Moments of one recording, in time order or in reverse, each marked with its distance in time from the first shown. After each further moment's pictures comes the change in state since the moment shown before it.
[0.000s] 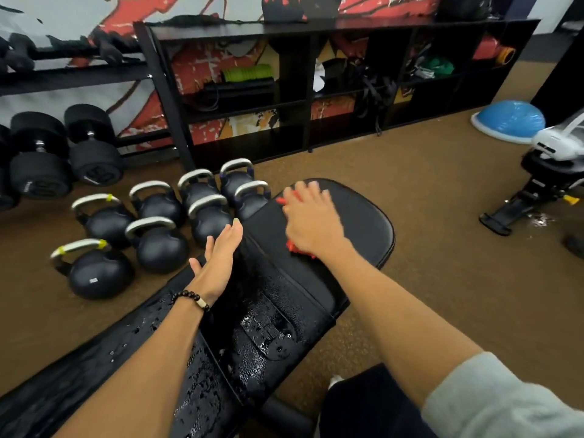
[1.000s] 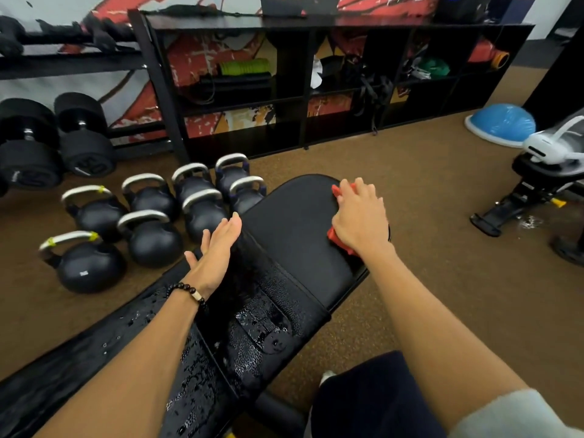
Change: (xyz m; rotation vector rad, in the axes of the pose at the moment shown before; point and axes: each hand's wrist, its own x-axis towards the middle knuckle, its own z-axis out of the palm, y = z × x) left_hand -0.002 -0.001 -0.001 0.002 -0.034 0.009; right_hand -0.028 0.061 -0.018 0.100 0.015 0.343
